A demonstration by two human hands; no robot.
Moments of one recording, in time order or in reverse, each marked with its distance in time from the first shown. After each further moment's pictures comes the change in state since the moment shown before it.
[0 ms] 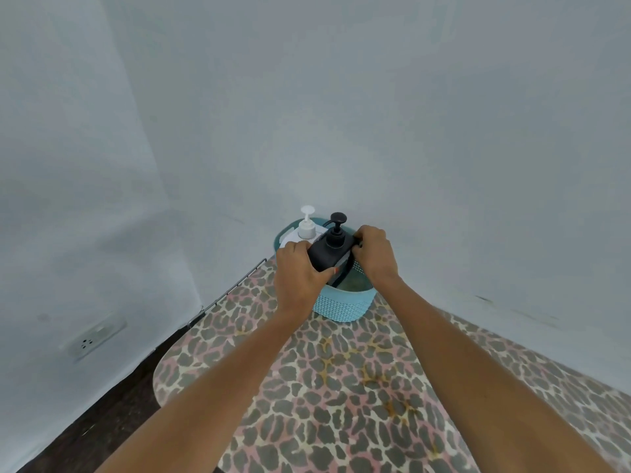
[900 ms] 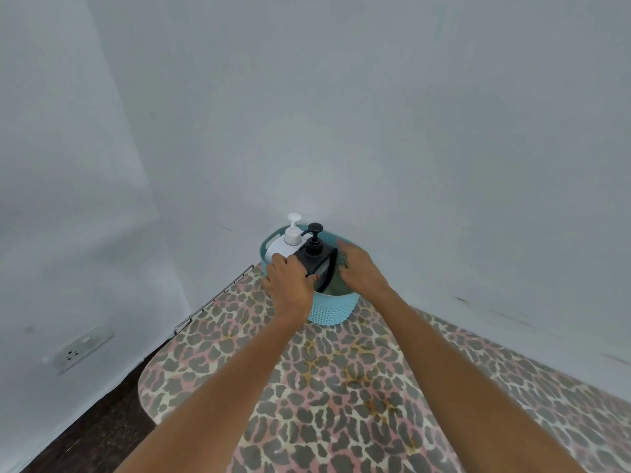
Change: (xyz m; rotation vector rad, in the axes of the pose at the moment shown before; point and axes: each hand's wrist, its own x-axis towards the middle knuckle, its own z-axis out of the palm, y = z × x) left_hand -0.009 0.013 0.013 0.223 -0.088 -0.179; right_hand -0.018 0.015 -0.006 0.018 -0.229 -0.109
